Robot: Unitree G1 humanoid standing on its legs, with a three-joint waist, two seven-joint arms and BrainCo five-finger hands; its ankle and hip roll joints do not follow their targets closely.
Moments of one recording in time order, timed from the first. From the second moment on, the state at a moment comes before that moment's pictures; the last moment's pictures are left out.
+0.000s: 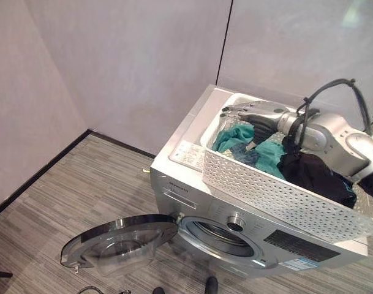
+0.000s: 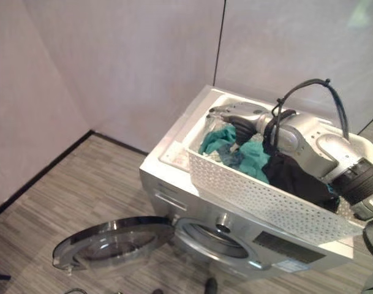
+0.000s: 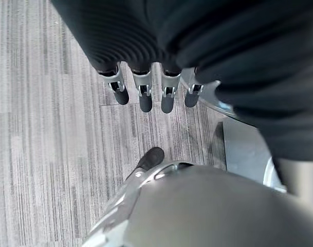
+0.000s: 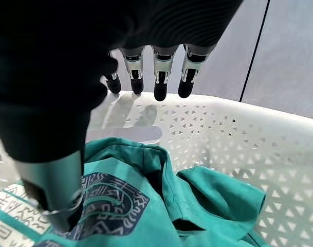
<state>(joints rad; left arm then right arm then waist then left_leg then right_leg) 0.00 0.25 -0.33 1.35 0.14 -0.08 -0.05 -0.98 -1.03 0.79 0.13 -0.31 -0.11 0.25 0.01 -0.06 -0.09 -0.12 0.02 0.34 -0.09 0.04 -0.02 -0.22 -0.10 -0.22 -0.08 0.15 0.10</state>
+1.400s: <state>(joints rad) -0.02 0.27 -0.33 1.35 0.12 -0.04 -0.06 -1.34 -1.24 1.06 0.09 -0.37 -0.07 0.41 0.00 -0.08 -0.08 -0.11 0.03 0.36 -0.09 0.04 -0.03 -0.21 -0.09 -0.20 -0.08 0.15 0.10</state>
